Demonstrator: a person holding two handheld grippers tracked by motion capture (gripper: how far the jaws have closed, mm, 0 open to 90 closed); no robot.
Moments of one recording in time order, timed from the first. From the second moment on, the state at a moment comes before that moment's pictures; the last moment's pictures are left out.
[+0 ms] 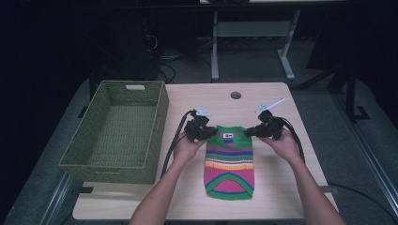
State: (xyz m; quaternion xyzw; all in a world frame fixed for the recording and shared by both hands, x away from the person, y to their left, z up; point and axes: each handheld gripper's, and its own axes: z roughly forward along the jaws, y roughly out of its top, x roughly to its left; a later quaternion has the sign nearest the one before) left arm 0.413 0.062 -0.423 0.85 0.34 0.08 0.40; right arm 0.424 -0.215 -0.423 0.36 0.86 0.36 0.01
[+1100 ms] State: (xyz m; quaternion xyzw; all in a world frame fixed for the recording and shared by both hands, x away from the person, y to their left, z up) left arm 0.374 0.071 -0.428 0.88 0.30 0.07 0.37; right arm 0.400 -0.208 -0.429 0.34 0.88 0.34 0.00
